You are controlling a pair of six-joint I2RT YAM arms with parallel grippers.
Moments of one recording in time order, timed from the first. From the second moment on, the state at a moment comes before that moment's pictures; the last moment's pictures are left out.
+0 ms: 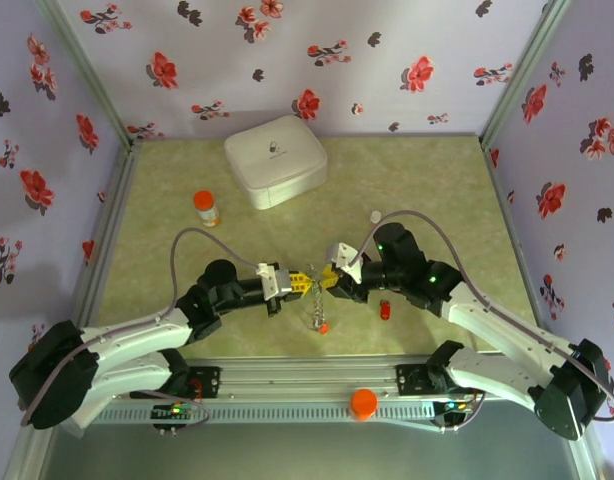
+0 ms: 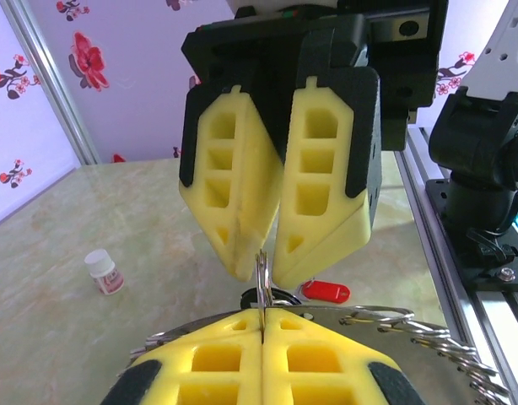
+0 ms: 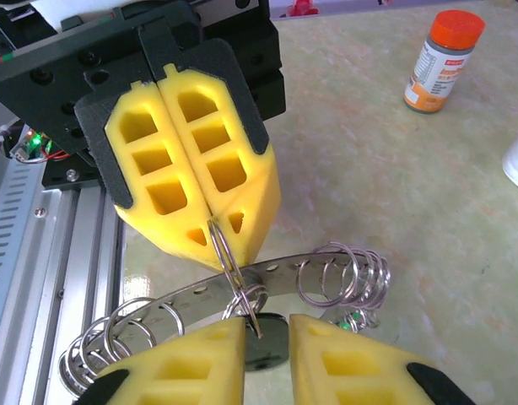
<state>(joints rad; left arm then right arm) -0.90 1.07 0.34 0.64 0.49 0.22 0.74 0.99 0.72 -0.34 -0.59 -0.39</state>
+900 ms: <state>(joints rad) -0.90 1.08 0.34 0.67 0.52 0.22 0.75 1.00 0.73 -0.35 -0.59 -0.39</state>
